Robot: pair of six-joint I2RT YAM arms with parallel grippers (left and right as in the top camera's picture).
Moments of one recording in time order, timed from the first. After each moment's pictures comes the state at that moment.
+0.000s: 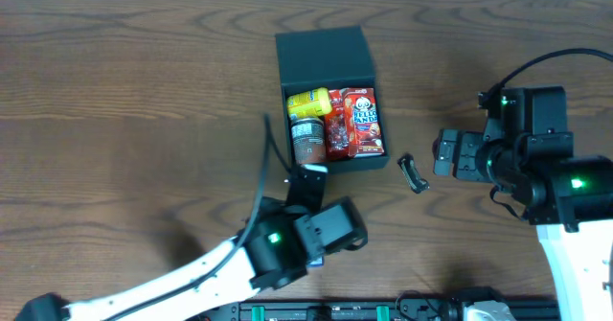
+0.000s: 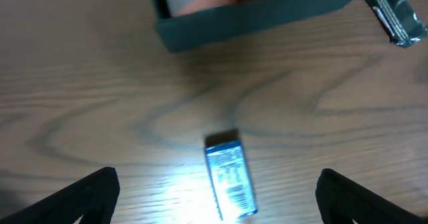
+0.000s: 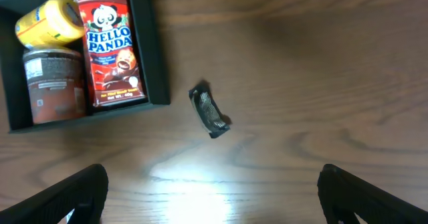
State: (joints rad) left arm -1.16 1.30 1.03 -0.96 -0.36 -0.93; right arm 0.11 1.12 1.28 -1.23 0.02 0.24
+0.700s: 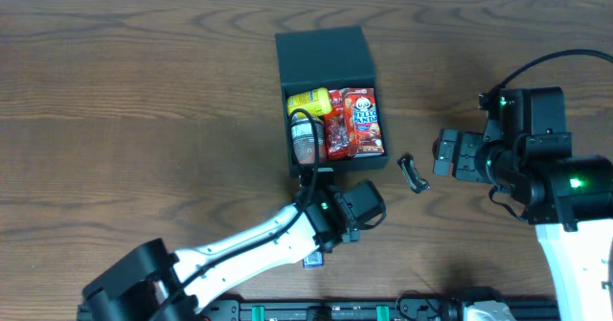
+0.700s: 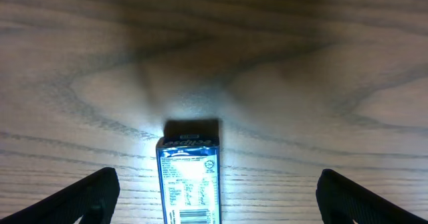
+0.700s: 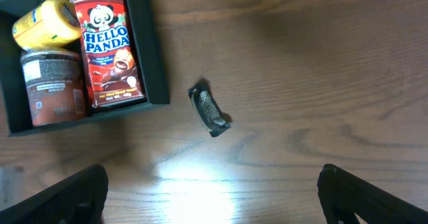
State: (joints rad) left arm -1.09 1.62 1.03 -0.84 -0.16 -1.11; right arm 0.11 1.12 1.27 -1.23 0.02 0.26
